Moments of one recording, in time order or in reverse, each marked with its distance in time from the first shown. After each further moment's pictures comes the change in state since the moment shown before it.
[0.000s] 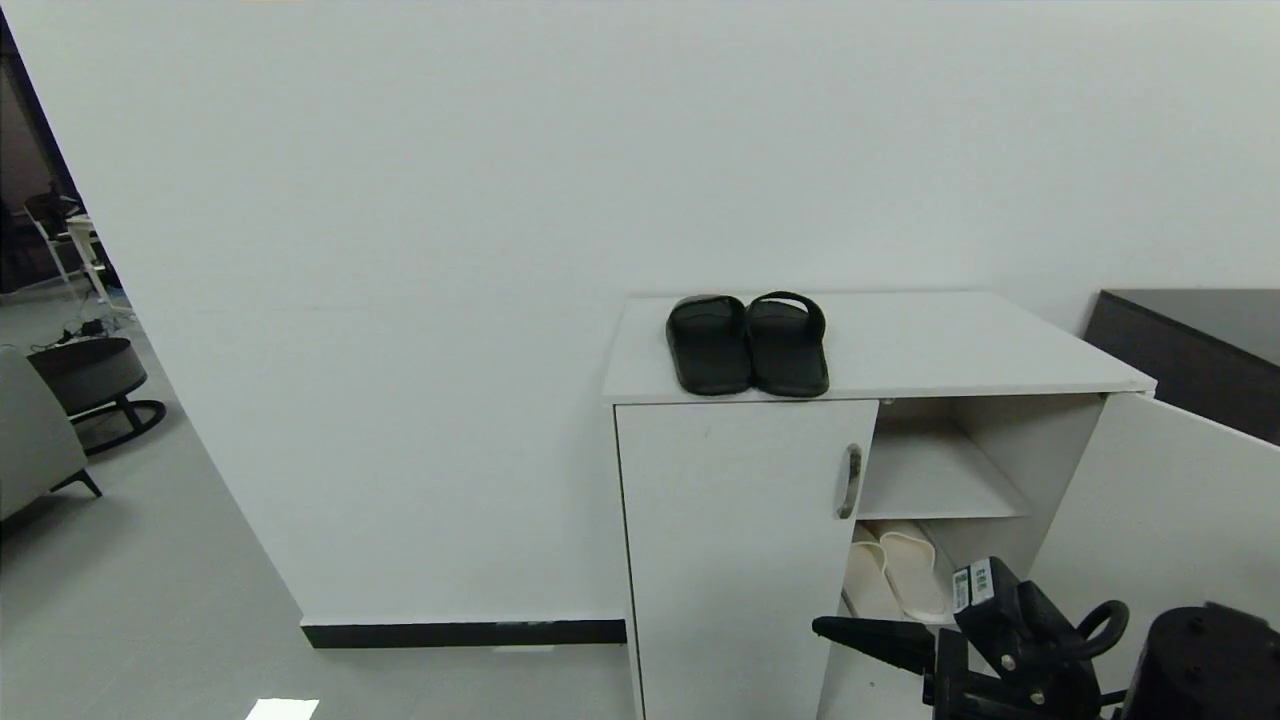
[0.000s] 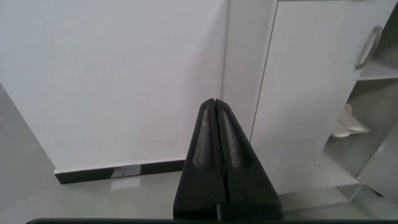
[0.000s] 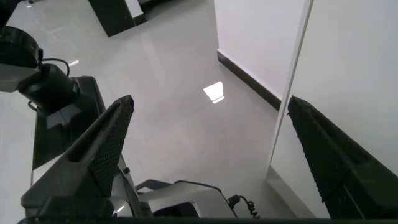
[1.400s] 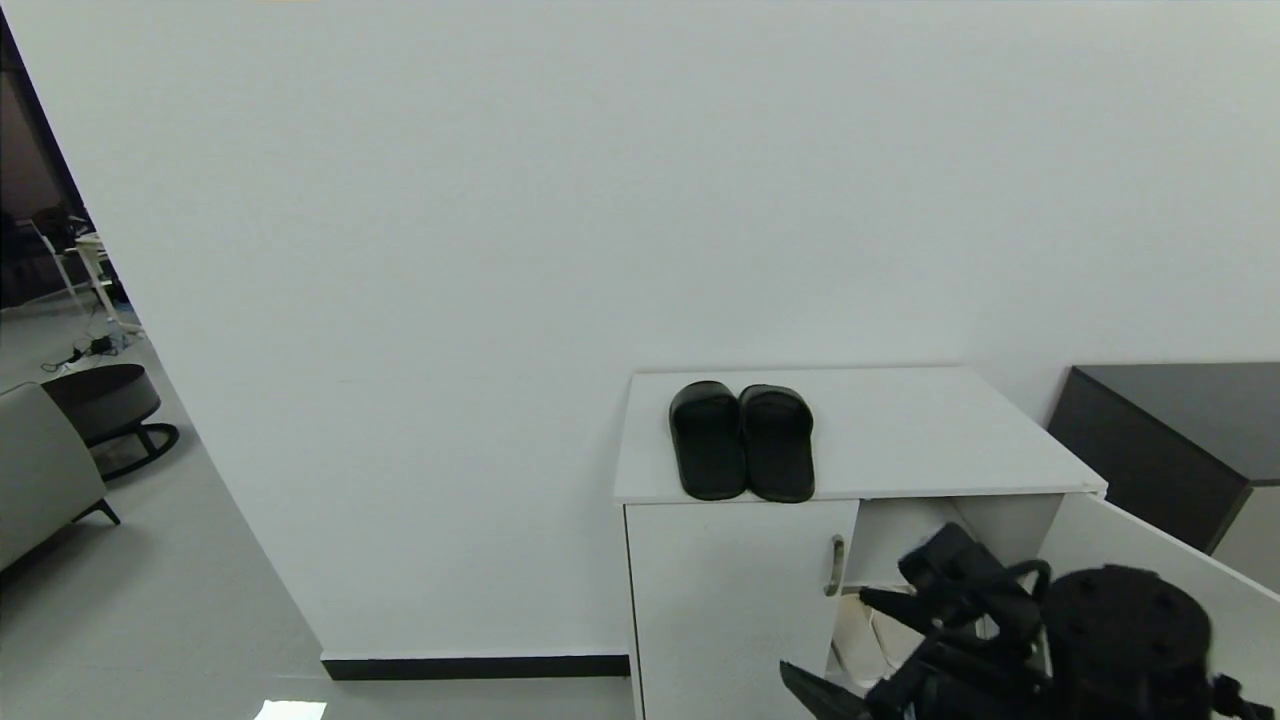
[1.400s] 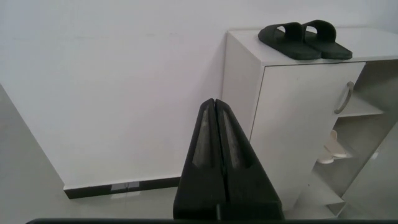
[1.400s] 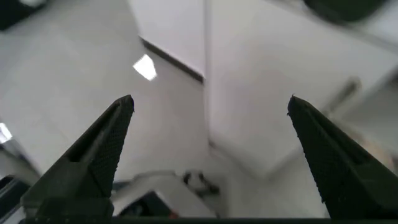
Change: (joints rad) left arm 0.000 0.000 0.000 0.000 0.000 -0.005; right arm 0.009 -0.084 -0.216 0.547 -0.408 -0.001
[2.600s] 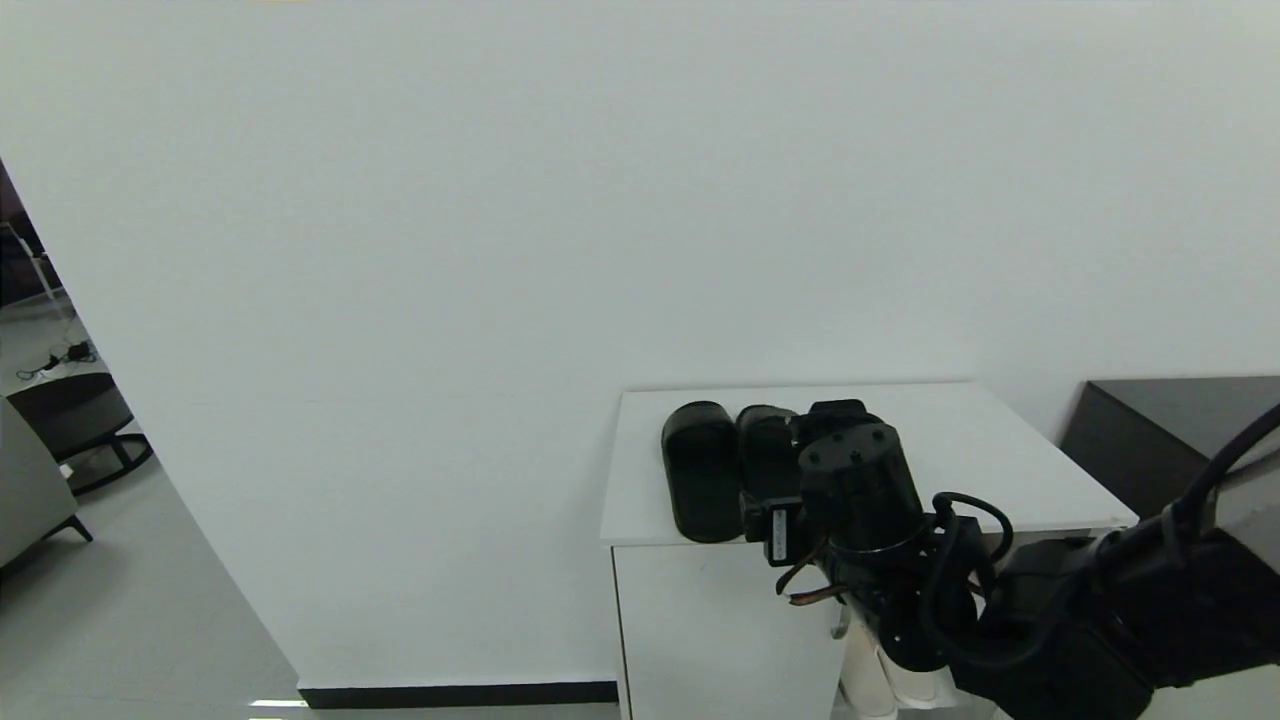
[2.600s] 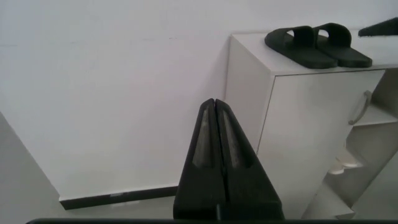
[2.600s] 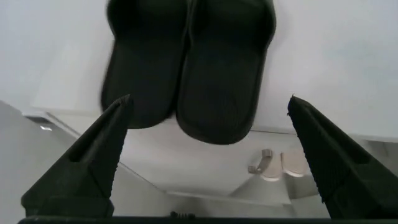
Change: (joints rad) left arm 0.000 0.000 0.000 0.001 0.000 0.007; right arm -0.023 0.240 -0.597 0.424 -0.479 0.171
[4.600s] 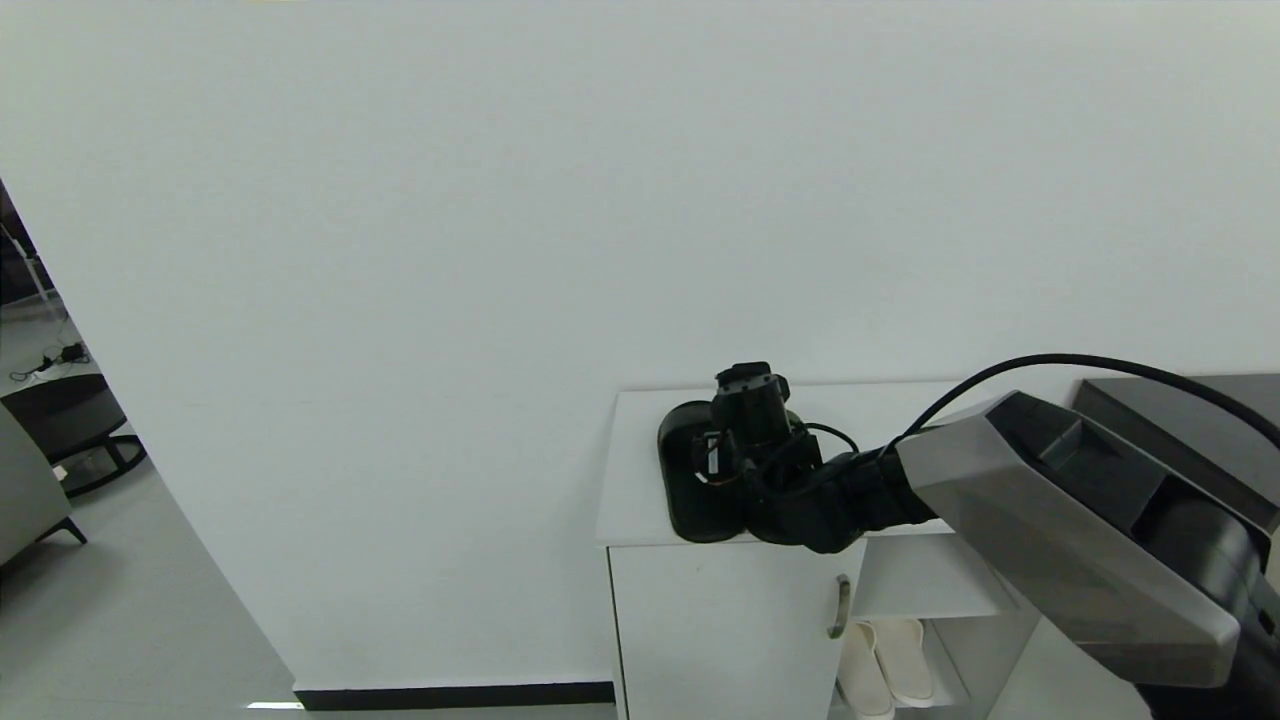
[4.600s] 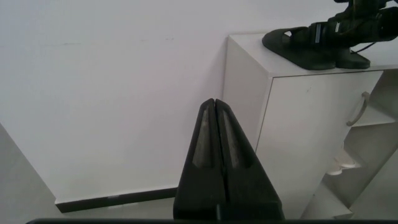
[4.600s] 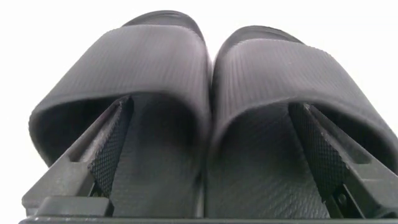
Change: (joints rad) left arm 0.000 0.000 0.000 -0.001 0.000 -0.001; right arm -0.172 0.523 -0.772 0.175 0.091 -0.112
